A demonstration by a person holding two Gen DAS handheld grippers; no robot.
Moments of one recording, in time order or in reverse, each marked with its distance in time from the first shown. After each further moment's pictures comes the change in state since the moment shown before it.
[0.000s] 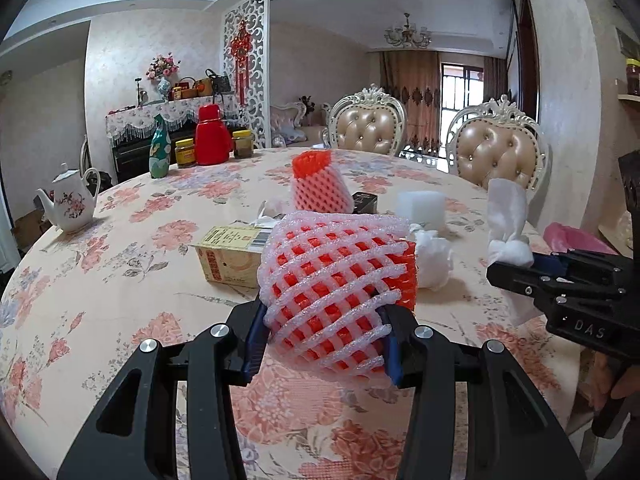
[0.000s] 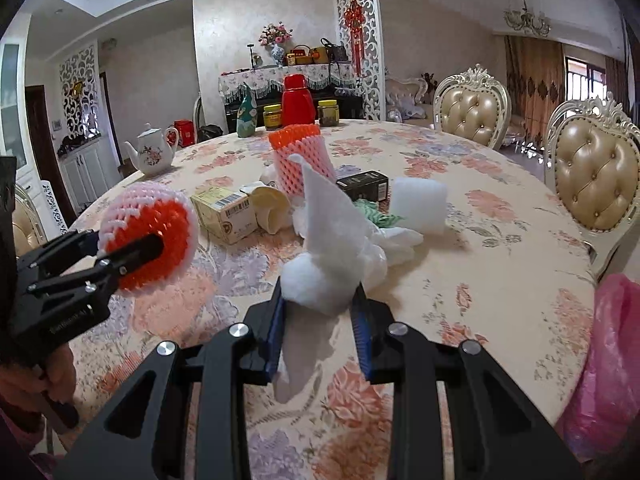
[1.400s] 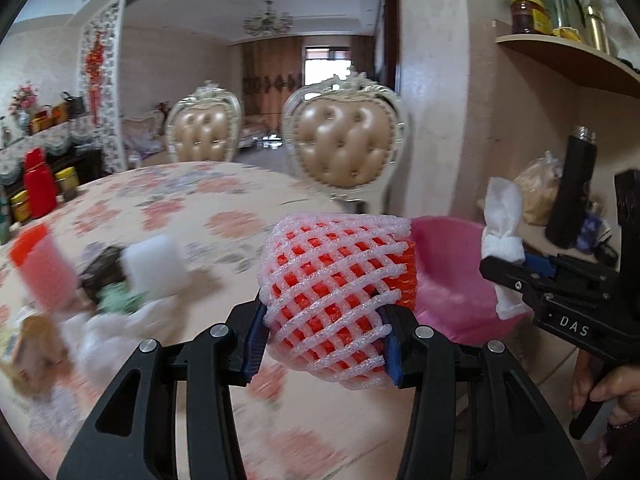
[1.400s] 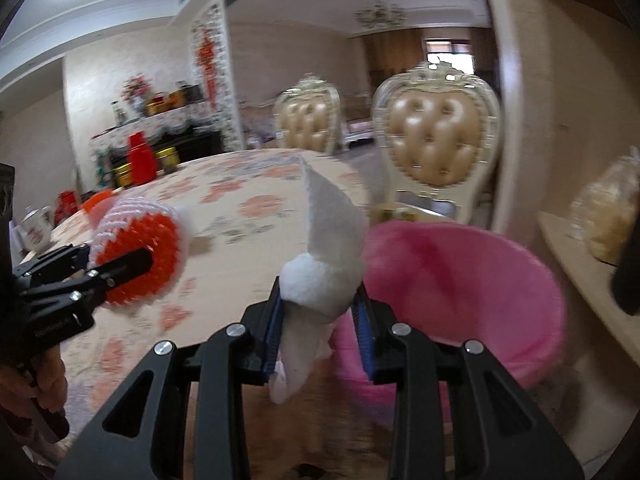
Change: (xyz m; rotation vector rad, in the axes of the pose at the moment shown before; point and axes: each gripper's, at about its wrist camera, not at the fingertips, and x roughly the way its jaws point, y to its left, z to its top) left arm 0.081 -0.239 0.052 0.205 0.038 -0.480; right arm -0.124 -0.212 -0.060 0.315 -0.105 -0.429
